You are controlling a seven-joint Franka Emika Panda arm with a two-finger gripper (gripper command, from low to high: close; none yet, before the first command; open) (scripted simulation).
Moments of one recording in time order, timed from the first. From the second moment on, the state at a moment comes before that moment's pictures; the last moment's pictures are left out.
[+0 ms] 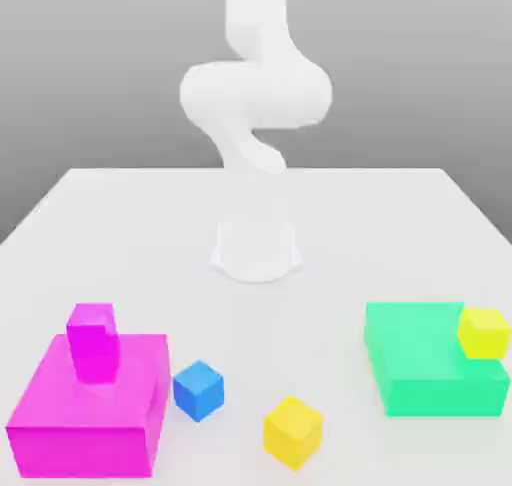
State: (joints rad) arm -0.03 -0.71 0.04 -2.33 -0.02 2.34 0.89
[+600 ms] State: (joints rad) arm -0.18 -0.05 0.23 -2.52 -0.15 2.65 1.52
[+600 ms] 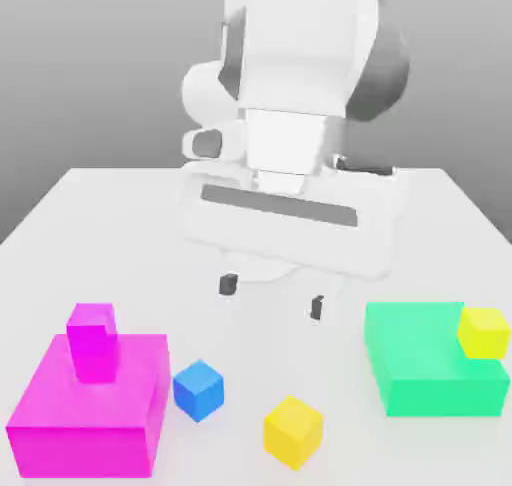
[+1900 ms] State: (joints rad) arm 0.28 0.00 0.46 -2.55 -0.01 2.55 2.03
